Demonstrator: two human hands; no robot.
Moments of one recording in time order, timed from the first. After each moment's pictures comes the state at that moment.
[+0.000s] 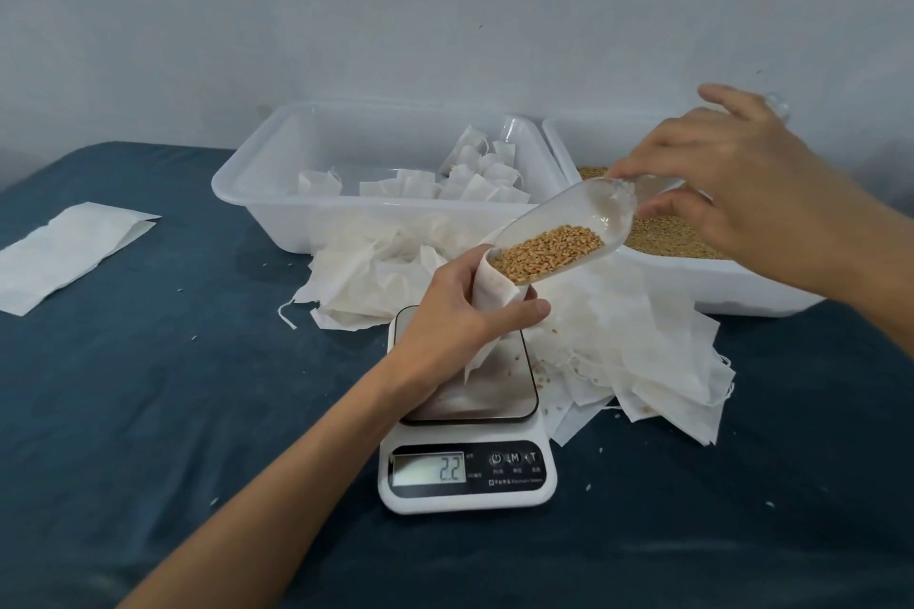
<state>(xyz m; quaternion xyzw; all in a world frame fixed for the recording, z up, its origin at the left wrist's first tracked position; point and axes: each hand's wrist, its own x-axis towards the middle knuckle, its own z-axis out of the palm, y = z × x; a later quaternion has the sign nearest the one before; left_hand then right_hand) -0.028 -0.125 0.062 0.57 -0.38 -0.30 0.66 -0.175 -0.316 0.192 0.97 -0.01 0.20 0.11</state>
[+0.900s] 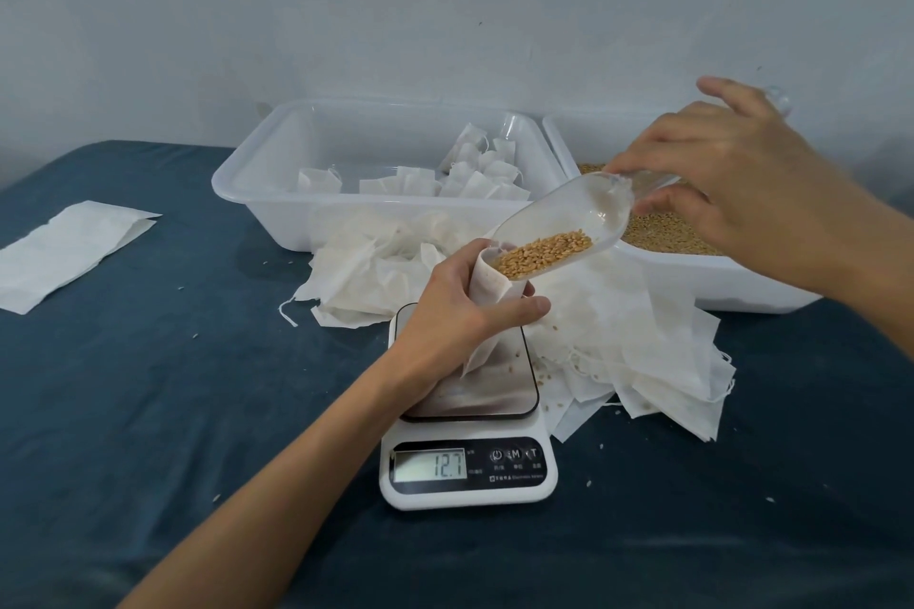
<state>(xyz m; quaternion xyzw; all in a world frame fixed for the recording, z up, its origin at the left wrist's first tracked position) -0.026 -0.125 0.060 0.57 -0.37 -0.31 0.67 -0.173 -0.316 0.189 0.97 0.00 0.22 0.13</state>
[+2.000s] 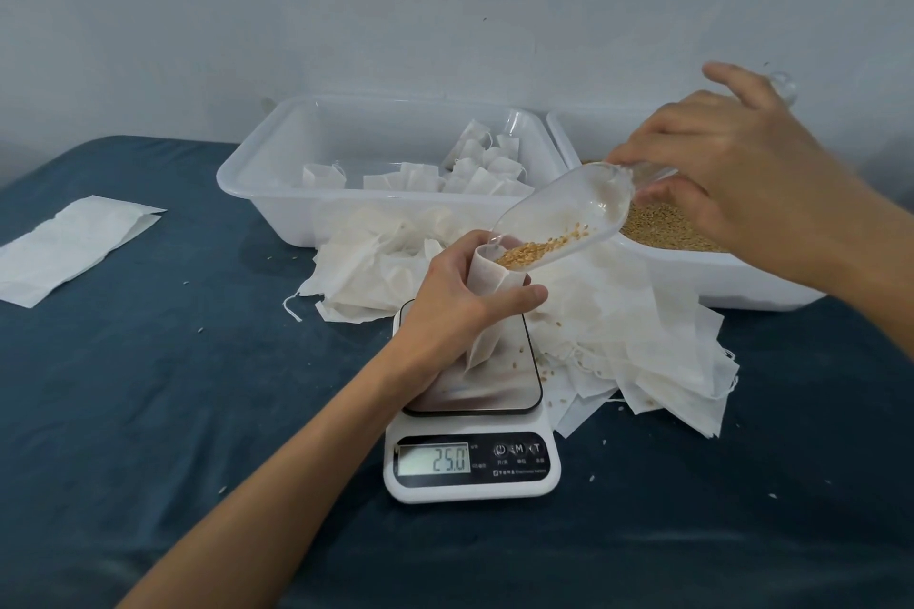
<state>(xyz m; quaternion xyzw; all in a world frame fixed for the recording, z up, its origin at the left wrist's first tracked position) -0.025 -0.125 0.063 0.58 -0.34 -0.30 0.68 -0.169 -0.320 0.187 0.95 0.02 0.25 0.17</state>
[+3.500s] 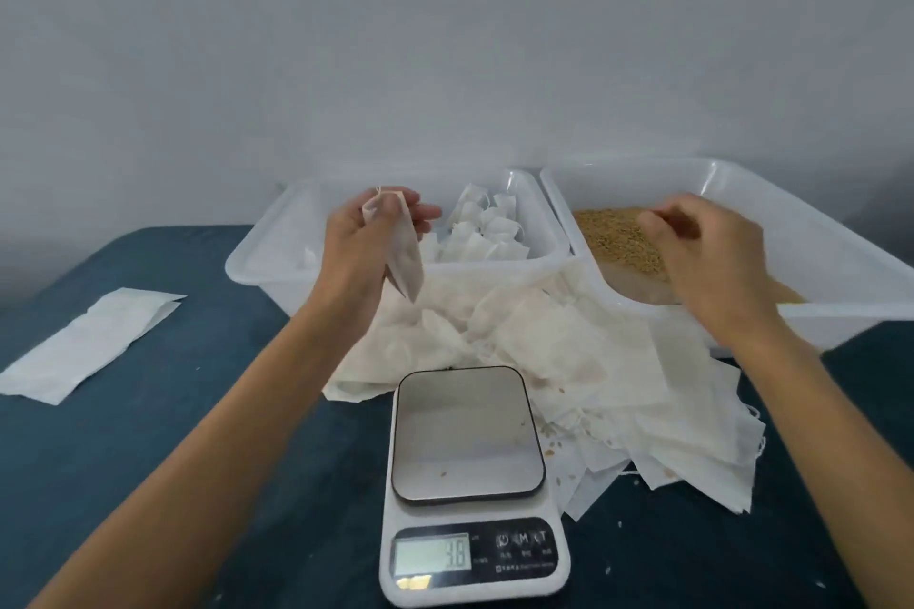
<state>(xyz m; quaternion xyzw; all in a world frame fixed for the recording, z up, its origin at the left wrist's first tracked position) 0.067 -0.136 0.129 0.60 -0.29 -0.12 0.74 -0.140 -0.378 0.108 0.83 -0.24 0.45 -0.21</state>
